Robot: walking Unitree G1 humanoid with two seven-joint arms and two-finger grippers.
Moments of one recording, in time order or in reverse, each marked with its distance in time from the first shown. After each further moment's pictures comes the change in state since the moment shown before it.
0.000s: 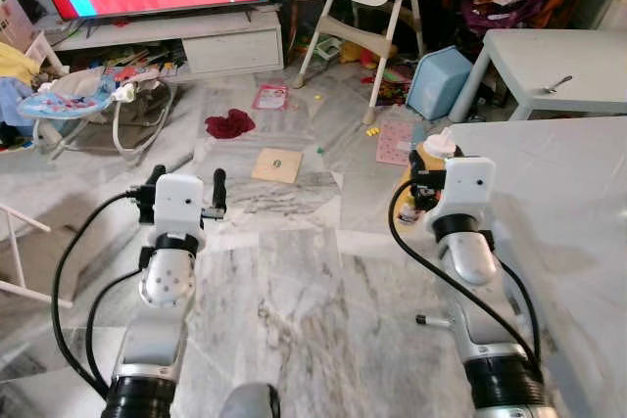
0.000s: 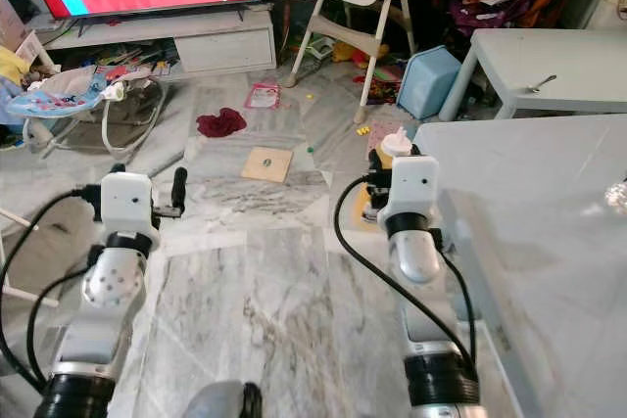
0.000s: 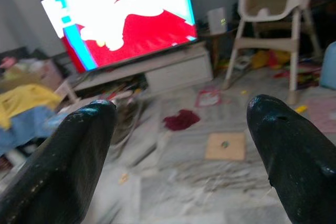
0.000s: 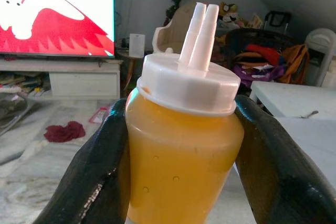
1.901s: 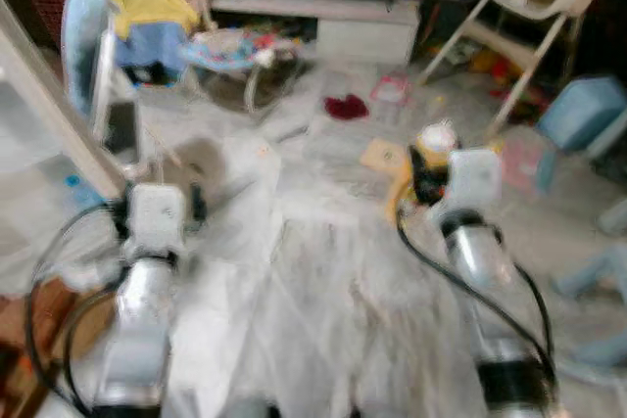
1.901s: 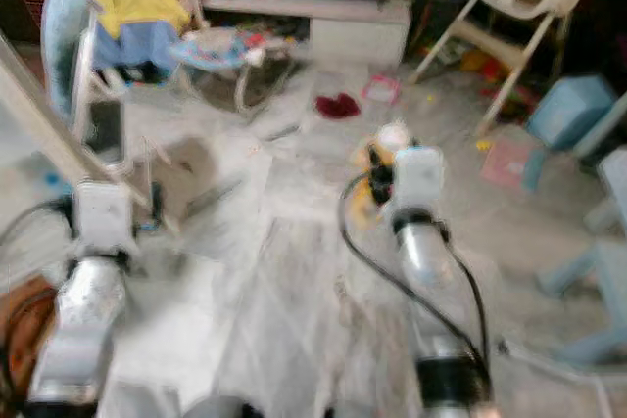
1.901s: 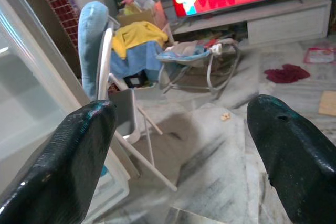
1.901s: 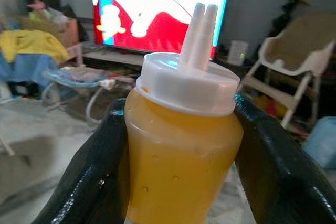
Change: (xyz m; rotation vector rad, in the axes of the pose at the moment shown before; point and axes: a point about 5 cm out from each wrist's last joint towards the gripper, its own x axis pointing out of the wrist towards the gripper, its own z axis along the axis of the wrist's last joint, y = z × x) left arm -0.006 0.008 0.000 0.034 0.078 0.032; right arm 0.000 -0.009 0.000 0.007 0.017 0.049
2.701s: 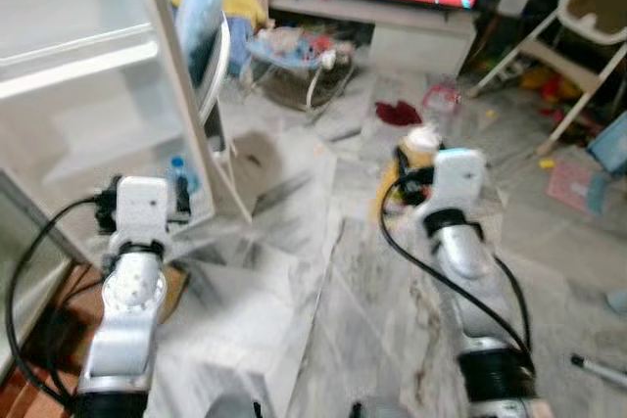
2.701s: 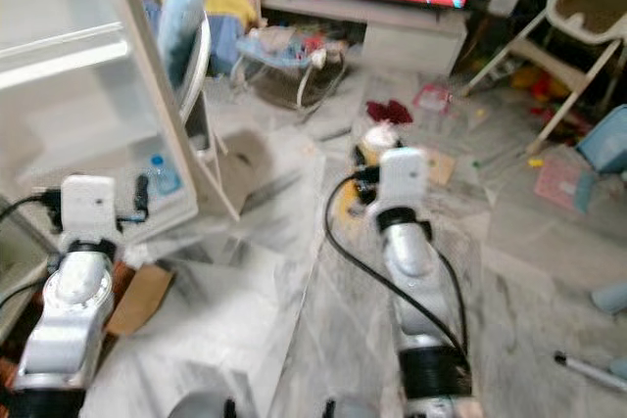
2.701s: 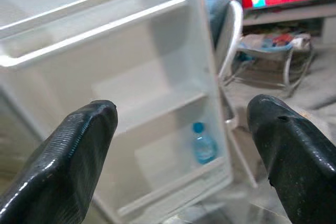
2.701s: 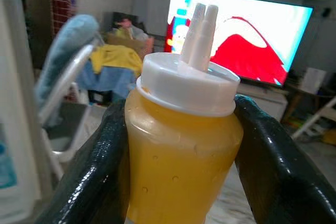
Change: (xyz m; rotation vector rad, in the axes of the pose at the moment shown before) left arm 0.007 0.014 0.002 -0.012 0.000 0.064; right arm 0.010 0.026 0.012 0.011 -0.059 0.092
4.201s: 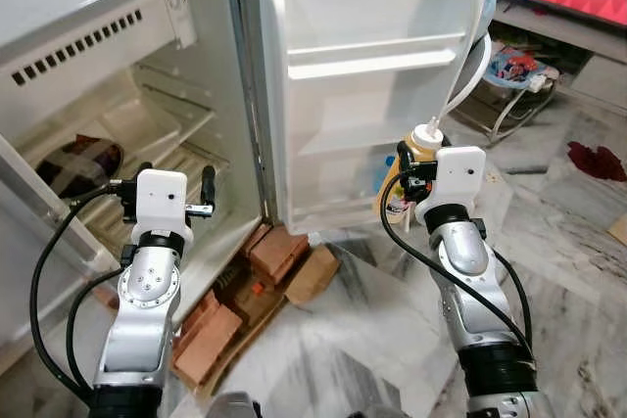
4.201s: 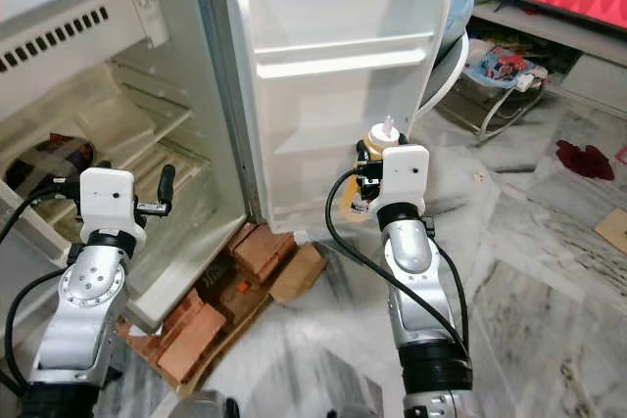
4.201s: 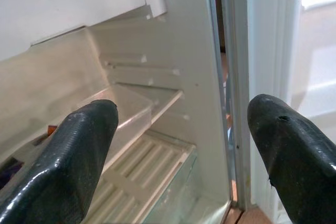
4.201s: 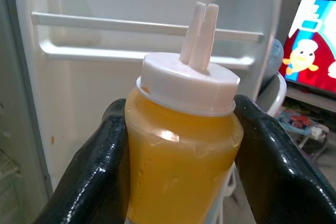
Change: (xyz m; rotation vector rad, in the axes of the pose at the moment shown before) left arm -0.001 -0.019 0.014 -0.067 -0.076 -0.124; right arm 0.001 -0.005 -0.003 -0.003 0.013 -0.061
